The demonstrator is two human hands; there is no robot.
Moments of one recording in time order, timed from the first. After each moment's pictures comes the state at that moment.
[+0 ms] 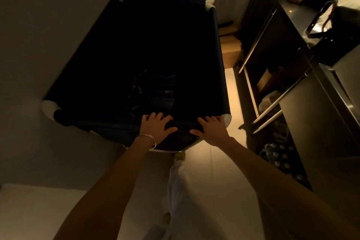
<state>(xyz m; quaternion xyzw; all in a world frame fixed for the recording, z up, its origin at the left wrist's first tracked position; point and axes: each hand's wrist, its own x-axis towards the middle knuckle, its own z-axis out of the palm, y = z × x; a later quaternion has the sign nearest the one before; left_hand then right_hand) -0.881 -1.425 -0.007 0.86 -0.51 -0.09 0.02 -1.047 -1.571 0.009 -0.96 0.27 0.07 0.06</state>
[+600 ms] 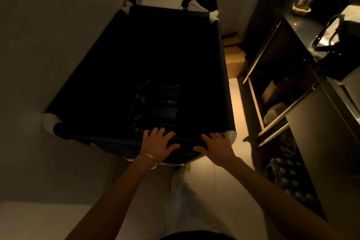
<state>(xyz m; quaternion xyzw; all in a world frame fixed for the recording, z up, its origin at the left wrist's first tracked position) -0.881 -1.427 -0.015 0.85 -0.51 -0.07 0.04 -1.047 -1.577 -0.002 -0.96 0.26 0.07 0.08</state>
